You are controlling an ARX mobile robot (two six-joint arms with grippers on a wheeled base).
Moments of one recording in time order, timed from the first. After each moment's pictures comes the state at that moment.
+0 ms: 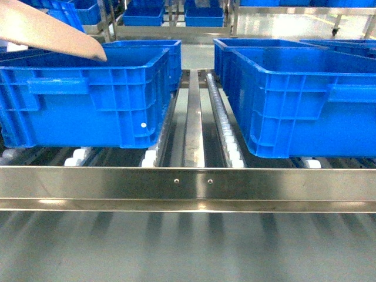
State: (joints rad) left arm 0.17 2.01 1.58 0.40 -0.38 -1.00; right arm 0.36 1.00 0.48 0.51 0.02 -0.02
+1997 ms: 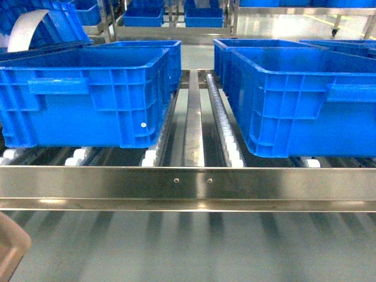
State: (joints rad) left arm 0.00 0.42 0.01 0.40 0.00 -0.02; right arm 0.16 0.68 0.16 0.51 0.17 -0.01
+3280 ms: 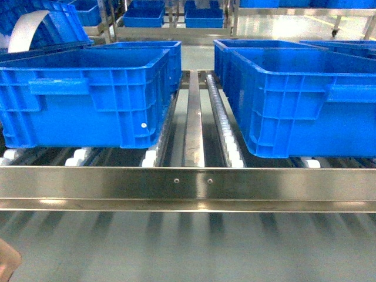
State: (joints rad) left arm 0.00 0.01 0.01 -0.01 0.00 -0.01; right arm 0.00 0.19 0.01 0.19 0.00 0.00
